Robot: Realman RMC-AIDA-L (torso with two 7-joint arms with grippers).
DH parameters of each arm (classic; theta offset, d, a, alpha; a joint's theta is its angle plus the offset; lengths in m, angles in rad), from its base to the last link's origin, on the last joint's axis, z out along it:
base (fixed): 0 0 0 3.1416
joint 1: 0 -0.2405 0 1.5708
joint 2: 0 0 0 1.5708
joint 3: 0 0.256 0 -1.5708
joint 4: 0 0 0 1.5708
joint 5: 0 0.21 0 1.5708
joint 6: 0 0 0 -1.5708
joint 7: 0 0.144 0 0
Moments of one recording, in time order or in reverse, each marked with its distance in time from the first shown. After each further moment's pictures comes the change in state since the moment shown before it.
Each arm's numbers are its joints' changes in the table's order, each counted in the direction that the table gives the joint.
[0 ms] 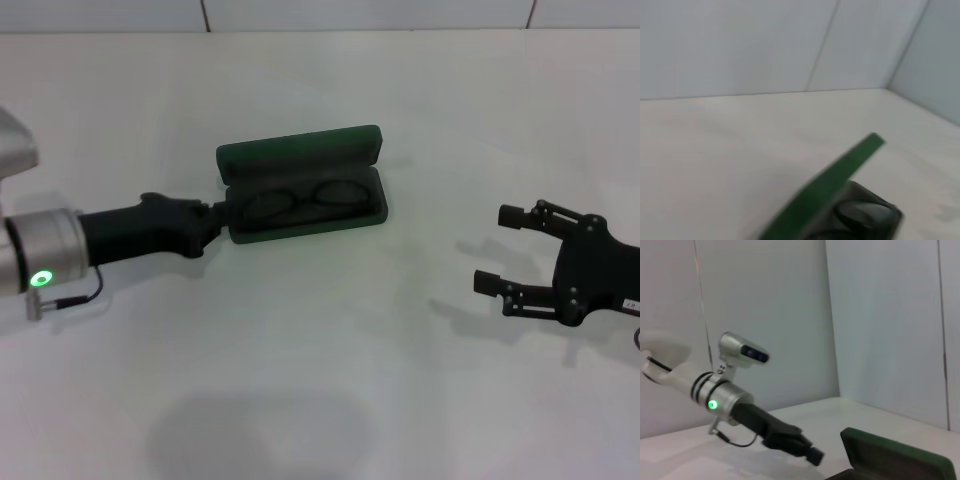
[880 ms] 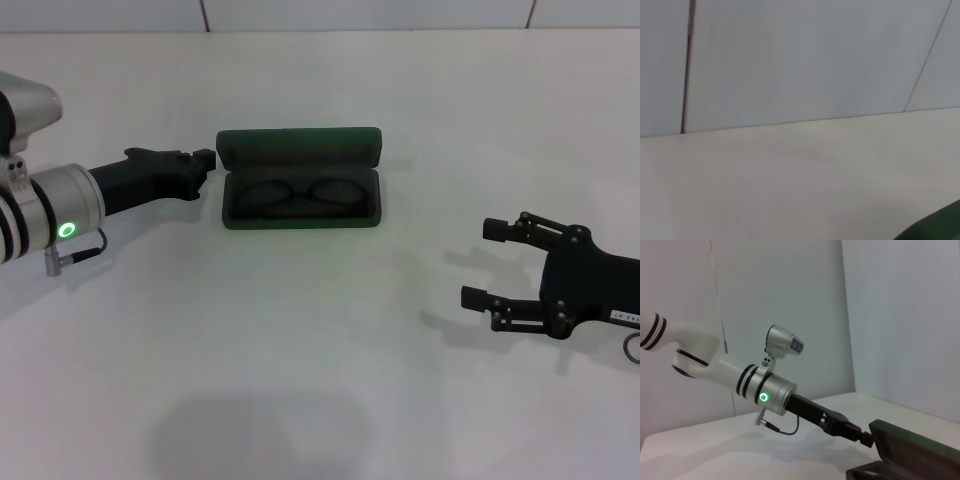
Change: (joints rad) left arm 0.063 -0.041 -0.004 -0.013 -0.078 0.307 0.001; right arm -0.014 0.001 -0.030 0.023 -0.005 0.005 -0.017
